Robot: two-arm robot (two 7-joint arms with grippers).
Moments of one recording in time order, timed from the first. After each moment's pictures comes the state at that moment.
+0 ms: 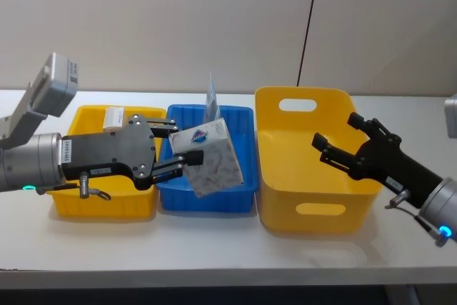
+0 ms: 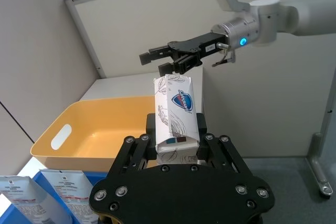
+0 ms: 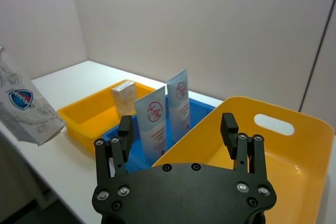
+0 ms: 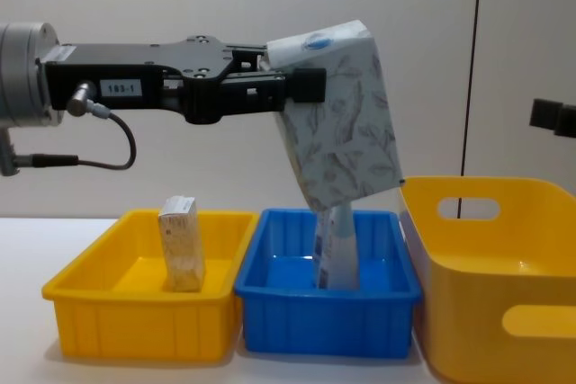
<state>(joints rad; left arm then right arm) -0.61 0.50 0.51 -1.39 -0.58 -0.07 -1.13 0.08 0.51 -0.13 -1.71 0.55 0.08 0.47</state>
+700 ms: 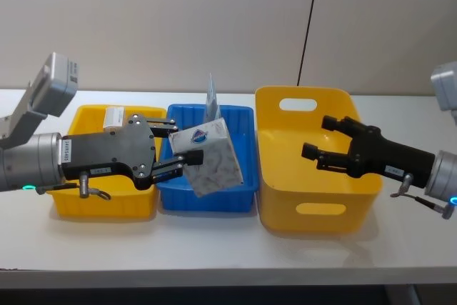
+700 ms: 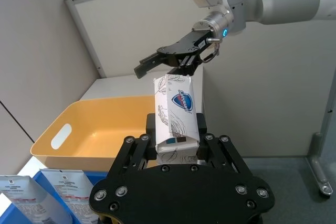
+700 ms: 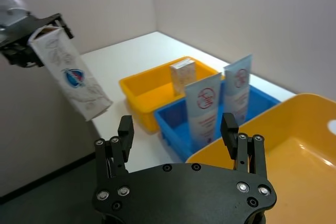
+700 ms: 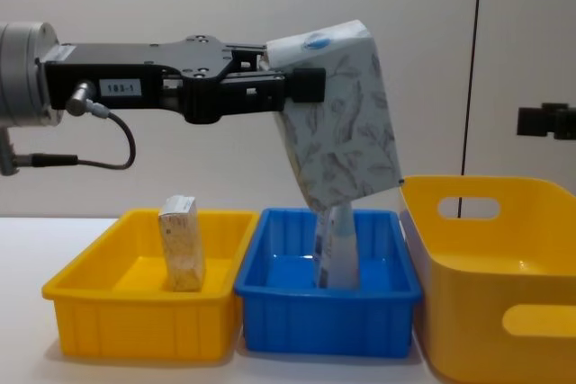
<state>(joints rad) -0.61 0.50 0.51 -1.39 -0.58 -0.07 -1.14 0.33 0.62 -0.24 -1.48 0.66 0.19 0.86</state>
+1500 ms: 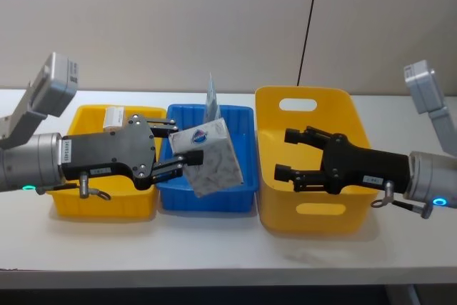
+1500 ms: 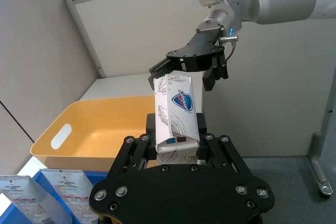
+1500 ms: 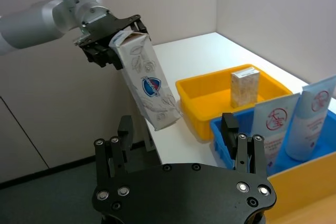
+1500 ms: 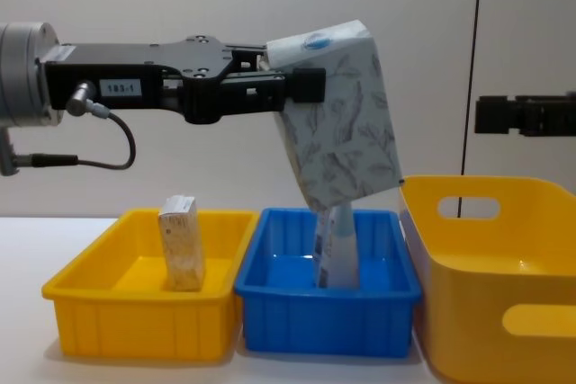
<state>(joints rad) -0.61 0.50 0.51 -1.39 -0.58 -0.07 -1.13 0.42 0.63 -0.35 -1.47 0.69 0.20 1.03</state>
